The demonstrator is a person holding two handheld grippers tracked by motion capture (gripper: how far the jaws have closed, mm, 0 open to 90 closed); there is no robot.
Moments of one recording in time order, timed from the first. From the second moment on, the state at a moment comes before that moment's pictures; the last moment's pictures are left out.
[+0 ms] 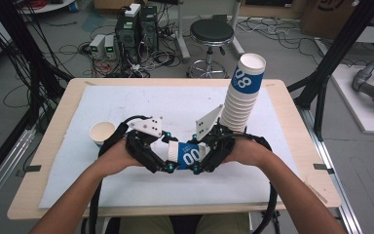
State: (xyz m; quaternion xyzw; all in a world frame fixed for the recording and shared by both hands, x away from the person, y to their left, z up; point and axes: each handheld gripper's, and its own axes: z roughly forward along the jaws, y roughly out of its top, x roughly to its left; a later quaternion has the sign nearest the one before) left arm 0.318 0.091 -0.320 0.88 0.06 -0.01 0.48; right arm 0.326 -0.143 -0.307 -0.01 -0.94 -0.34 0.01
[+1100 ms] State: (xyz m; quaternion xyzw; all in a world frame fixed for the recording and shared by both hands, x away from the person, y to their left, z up) left arm 0.321 0.121 -0.343 0.72 0.13 0.01 0.68; right arm 0.328 -0.190 -0.335 -0.09 -0.84 -0.54 0.00
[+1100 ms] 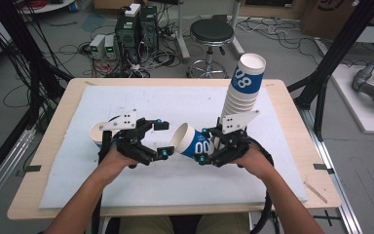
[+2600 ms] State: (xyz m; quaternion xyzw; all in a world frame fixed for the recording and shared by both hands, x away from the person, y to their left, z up) left arm 0.320 0.101 -0.325 0.79 0.10 -0.01 0.60; right arm 0.318 -0.177 -0.351 -0.09 -0.83 -0.55 0.02
